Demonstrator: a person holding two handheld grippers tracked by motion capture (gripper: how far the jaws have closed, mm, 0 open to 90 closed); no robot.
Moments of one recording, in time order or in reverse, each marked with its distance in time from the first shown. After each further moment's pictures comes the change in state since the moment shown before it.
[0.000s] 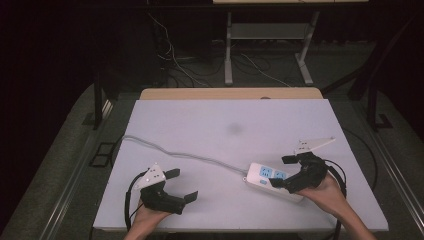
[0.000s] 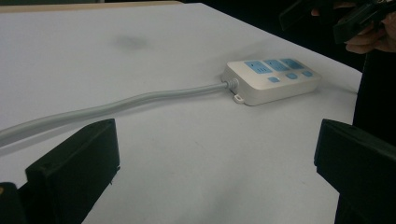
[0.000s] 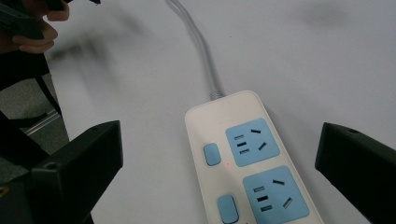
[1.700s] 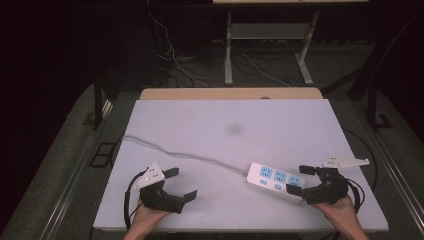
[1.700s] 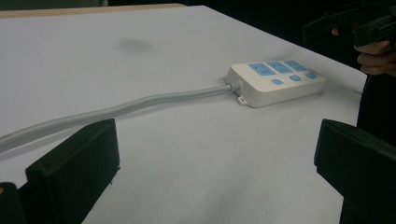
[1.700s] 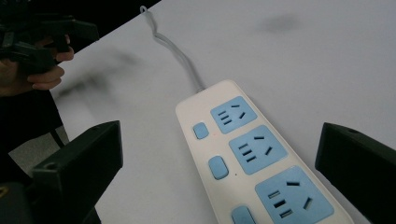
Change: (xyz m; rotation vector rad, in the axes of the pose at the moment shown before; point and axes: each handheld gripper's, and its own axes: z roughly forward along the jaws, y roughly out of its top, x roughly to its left) left arm 0.001 0.001 -0.001 -0.008 0.011 0.008; right arm -0.004 -0.059 -0.029 -0.222 -0.029 0.142
